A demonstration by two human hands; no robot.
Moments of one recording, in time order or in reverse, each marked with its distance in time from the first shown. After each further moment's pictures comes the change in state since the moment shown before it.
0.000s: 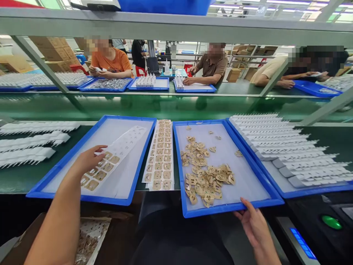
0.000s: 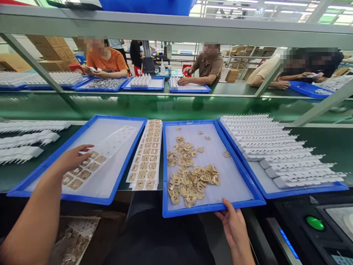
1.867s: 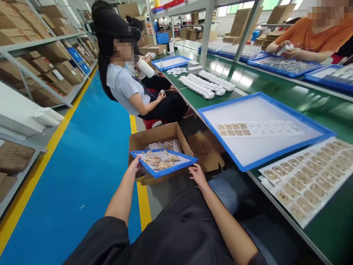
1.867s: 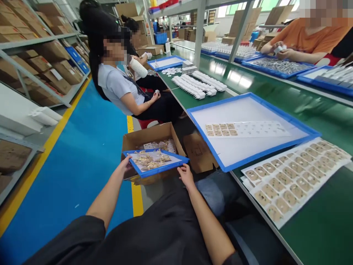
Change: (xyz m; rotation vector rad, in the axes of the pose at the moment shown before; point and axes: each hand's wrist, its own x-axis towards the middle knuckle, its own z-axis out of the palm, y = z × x) left_hand -0.418 -0.250 0.134 -1.436 0.944 -1.344; right_hand -0.099 0.292 0.248 -1.305 -1.582 -0.223
